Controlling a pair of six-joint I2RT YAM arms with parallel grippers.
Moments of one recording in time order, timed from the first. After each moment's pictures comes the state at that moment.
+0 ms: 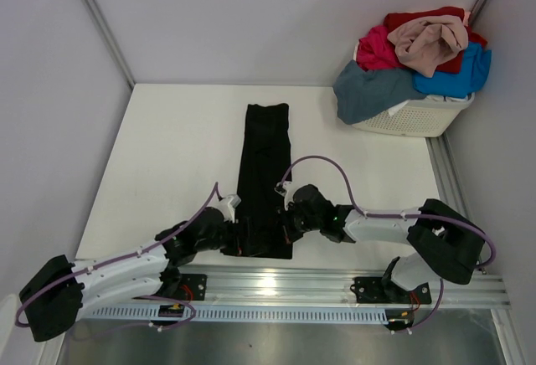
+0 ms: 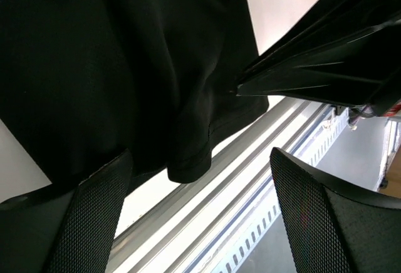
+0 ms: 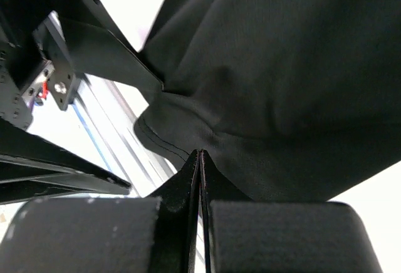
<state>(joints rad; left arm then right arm) -0.89 0.83 0.20 -0.04 0.19 -0.87 0.98 1.46 0.59 0.19 -0.32 0.60</state>
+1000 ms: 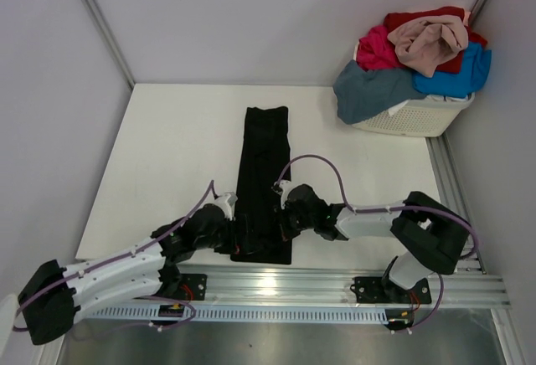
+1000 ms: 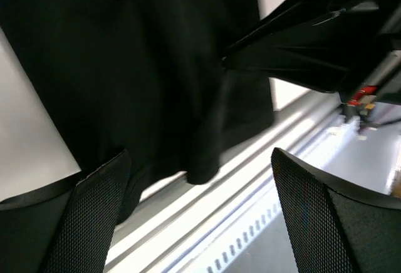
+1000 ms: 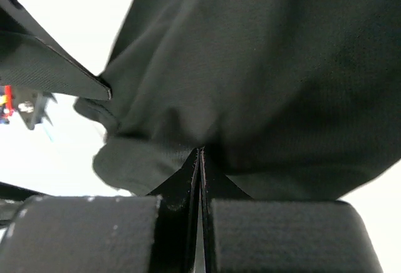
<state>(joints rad) -0.89 0.75 0.28 -0.24 0.13 -0.89 0.98 1.54 0.62 0.21 -0.26 0.57</state>
